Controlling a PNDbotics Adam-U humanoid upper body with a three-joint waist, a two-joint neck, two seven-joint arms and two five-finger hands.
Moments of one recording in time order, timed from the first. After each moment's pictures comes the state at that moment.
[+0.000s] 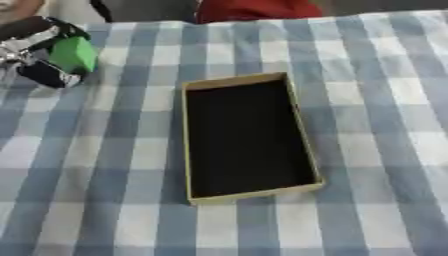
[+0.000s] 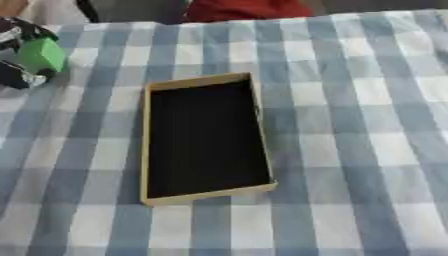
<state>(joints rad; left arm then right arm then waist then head) -1.14 0.72 -0.08 -0.99 -0.77 -0.15 -0.45 -0.54 -0.66 -0.05 -1.98 0.45 0.05 -0.69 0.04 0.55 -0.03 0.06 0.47</state>
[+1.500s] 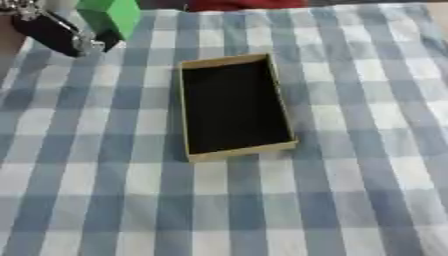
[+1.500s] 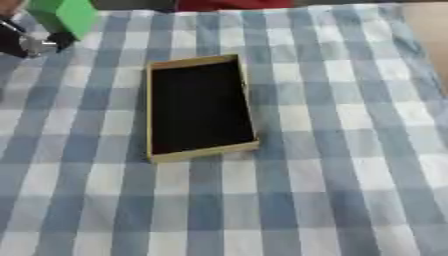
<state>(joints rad) -1.04 0.68 -0.34 -1.65 -0.48 -0.16 -0.64 -0.47 -0.63 -0.06 -1.98 0.45 0.06 -0.69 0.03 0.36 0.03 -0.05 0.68</state>
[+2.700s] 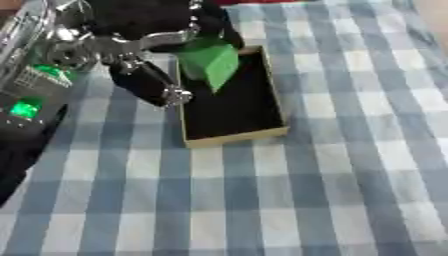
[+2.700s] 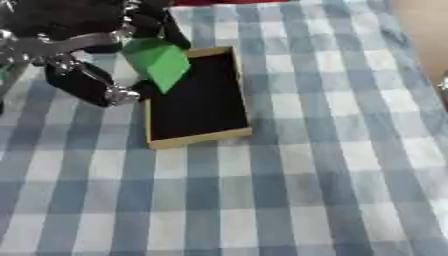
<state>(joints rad) -0.96 0.42 -0.44 -1.71 -0.75 -0.24 -0.65 -0.44 -0.61 -0.07 -1.98 0.46 0.07 -0.71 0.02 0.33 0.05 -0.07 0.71</state>
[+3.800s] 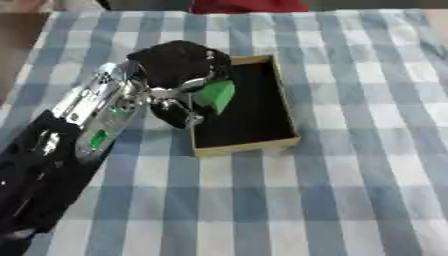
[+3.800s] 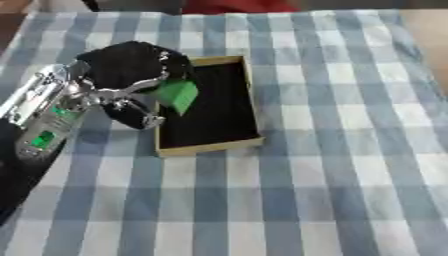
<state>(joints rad) -0.93 0.32 -0.45 -1.52 -0.99 -0.25 -0.48 -0.43 -0.59 -0.08 -1.98 0.46 0.07 -0.72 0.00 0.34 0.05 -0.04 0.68</state>
